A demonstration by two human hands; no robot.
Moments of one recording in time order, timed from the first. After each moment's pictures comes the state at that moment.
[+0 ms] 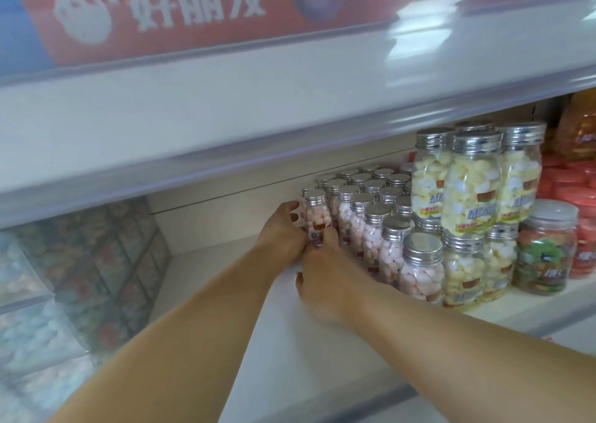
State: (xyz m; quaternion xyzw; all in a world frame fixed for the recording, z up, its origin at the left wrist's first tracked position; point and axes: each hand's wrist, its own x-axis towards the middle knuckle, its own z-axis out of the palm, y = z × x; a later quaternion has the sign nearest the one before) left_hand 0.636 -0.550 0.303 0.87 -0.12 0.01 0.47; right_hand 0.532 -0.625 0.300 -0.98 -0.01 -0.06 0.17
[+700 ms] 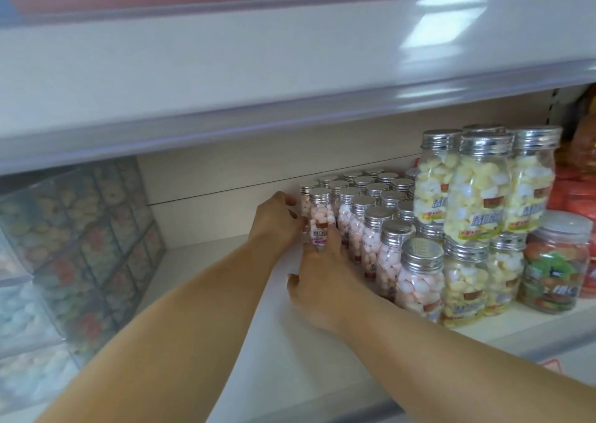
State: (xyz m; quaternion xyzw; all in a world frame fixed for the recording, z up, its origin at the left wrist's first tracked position) left_hand 0.667 -0.551 0.304 0.91 -0.12 0.10 0.38; right_hand 0.543 -0.626 0.286 -0.97 0.01 -0.06 0.22
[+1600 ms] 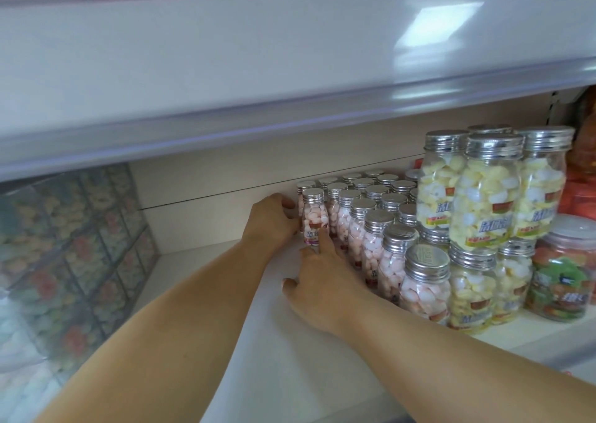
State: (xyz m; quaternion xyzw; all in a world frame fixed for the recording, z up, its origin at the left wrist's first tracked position) left_hand 0.688 -0.547 0.302 0.92 -0.14 0.12 0.35; right_hand 0.555 -0.630 0.283 -0.97 0.00 -0.05 0.25
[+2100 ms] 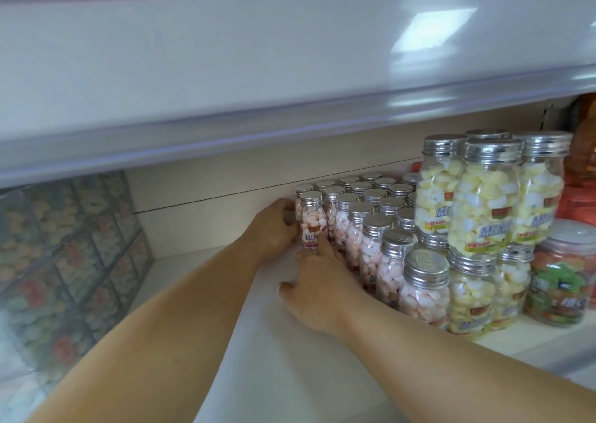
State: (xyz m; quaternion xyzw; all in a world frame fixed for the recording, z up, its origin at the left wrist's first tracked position) left_hand 0.697 -0.545 0.295 0.90 -0.23 0.05 0.37; right_hand 0.559 -0.631 0.282 -0.96 0.01 -0.05 0.26
